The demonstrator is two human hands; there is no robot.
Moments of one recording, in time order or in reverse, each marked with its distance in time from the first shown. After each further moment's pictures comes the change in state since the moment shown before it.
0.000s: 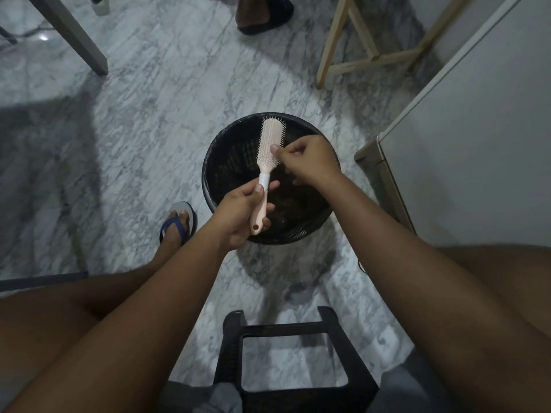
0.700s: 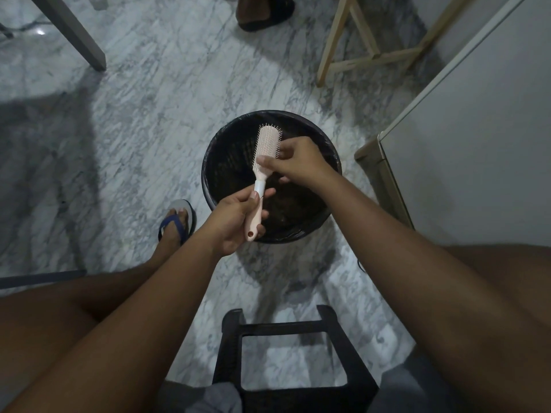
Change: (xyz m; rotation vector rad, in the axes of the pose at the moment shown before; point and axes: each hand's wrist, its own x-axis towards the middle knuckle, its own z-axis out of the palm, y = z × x) left_hand -0.004 -0.006 -0.017 0.028 -0.025 -0.051; right_hand 0.004 0.005 0.012 -0.010 -0.225 -0.078
